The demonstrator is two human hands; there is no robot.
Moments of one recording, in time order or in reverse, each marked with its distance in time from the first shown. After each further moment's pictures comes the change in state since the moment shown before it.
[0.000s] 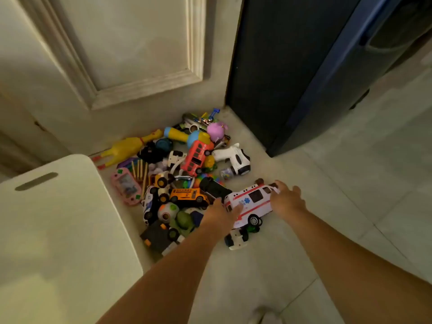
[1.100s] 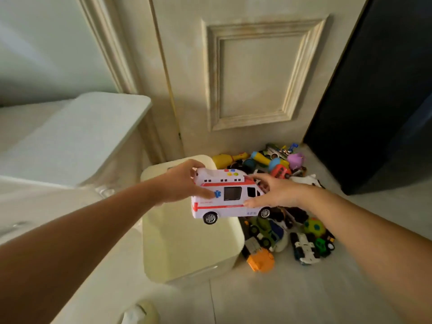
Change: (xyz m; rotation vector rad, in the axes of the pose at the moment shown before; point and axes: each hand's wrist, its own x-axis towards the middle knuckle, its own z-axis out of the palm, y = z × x) left_hand -0.230 -0.084 -0.264 0.044 0.330 0.200; right_hand -0.195 -0.151 -0.023 -0.038 -0.649 -0.778
